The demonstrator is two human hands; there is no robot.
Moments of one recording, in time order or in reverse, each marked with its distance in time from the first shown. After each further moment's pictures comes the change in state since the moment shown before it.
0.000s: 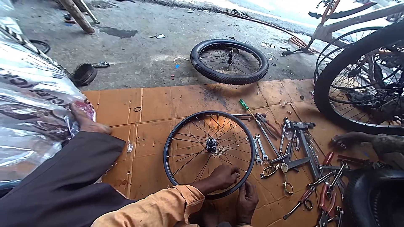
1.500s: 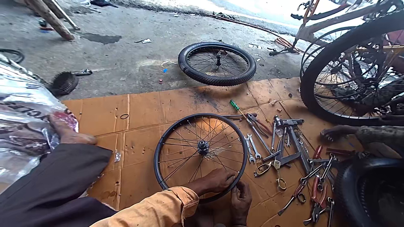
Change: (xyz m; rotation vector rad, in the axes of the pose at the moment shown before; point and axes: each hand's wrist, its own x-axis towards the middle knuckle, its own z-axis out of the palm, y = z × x) left_hand 0.010 0.001 0.001 0.240 -0.156 0.175; right_hand -0.003 0.003 -0.001 0.085 -0.019 0.019
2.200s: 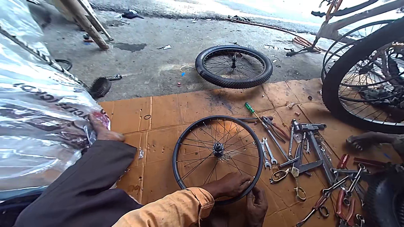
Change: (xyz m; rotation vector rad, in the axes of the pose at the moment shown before) left_hand -0.002 -0.011 0.007 -0.038 0.059 0.070; right_hand 0.001 -0.002 0.003 -0.025 -0.012 -0.010
